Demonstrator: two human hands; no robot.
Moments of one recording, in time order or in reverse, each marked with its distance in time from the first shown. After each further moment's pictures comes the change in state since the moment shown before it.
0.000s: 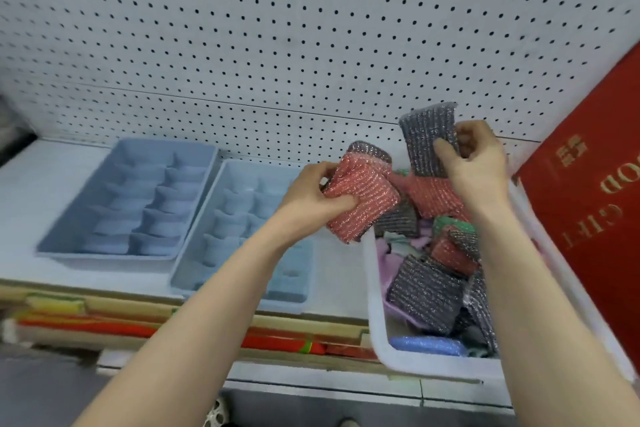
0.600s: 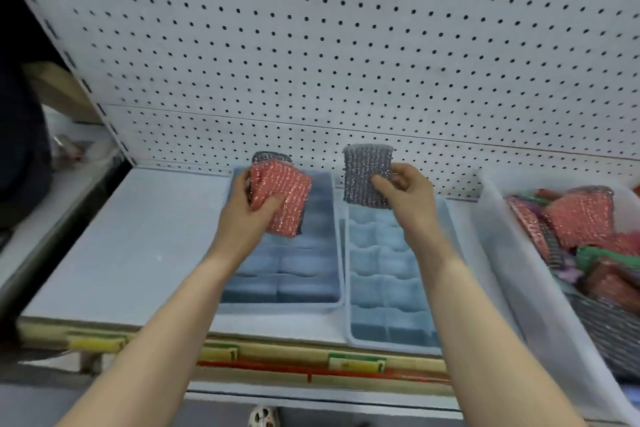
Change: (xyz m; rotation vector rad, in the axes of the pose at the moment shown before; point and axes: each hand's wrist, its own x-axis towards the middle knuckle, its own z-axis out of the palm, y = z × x) left_hand -0.012 -0.134 -0.309 -0.118 0.318 -0.056; right_hand -0.082 -0.141 0.283 0.445 -0.260 0.280
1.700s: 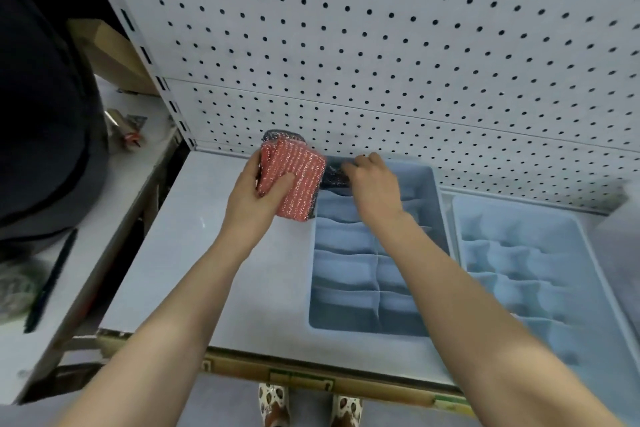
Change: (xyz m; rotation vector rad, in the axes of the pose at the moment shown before) left_hand 0.094 -0.063 -0.122 -0.031 0.018 -0.089; right_hand 0.055 0.043 0.234 -1.240 -0.207 -0.614
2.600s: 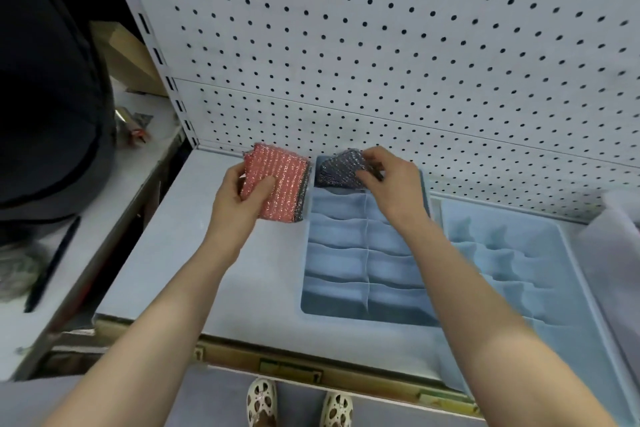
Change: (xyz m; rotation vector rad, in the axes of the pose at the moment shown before) left_hand -0.021 -0.003 -0.009 -0.181 0.108 -0.066; right_hand -0.023 0.025 -0.048 0.643 0.071 0.210
